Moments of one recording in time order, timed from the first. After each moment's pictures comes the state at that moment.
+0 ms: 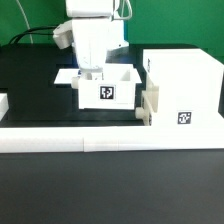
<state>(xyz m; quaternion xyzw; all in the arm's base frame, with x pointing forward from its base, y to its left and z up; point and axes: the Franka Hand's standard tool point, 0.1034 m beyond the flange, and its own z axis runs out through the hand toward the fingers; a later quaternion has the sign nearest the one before) 0.532 -0.031 0.060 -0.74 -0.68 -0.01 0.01</state>
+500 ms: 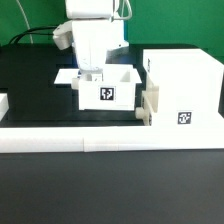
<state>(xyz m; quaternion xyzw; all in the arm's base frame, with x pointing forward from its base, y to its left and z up) 0.532 -0.030 0.059 -0.74 -0.68 -0.01 0.01</state>
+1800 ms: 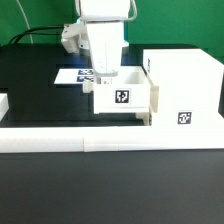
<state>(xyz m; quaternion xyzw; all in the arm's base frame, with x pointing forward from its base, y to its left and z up) 0.539 -0.017 0.057 -0.71 -0.70 -0.01 0.02</state>
